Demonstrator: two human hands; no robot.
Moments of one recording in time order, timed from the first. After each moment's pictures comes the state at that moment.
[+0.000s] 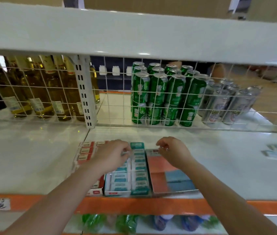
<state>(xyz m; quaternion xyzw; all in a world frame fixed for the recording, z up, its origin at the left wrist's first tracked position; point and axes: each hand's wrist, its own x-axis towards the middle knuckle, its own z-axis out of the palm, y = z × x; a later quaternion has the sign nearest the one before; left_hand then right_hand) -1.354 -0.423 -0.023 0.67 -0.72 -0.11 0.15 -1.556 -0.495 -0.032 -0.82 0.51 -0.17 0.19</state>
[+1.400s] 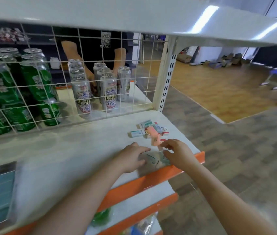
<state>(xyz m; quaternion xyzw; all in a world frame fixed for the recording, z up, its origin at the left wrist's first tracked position) -1.828 -0.559 -0.083 0.46 -0.85 -0.26 0.07 -2.005 -0.515 -0.052 -0.67 0.71 -0.17 0.15</state>
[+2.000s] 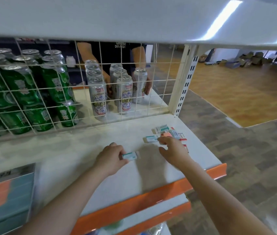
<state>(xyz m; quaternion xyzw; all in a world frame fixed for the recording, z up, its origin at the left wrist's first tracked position) -1.739 -0.581 -0.094 0.60 -0.76 -0.20 0.15 -1.956 -0.568 -0.056 -0.68 0.69 -0.16 0.16</state>
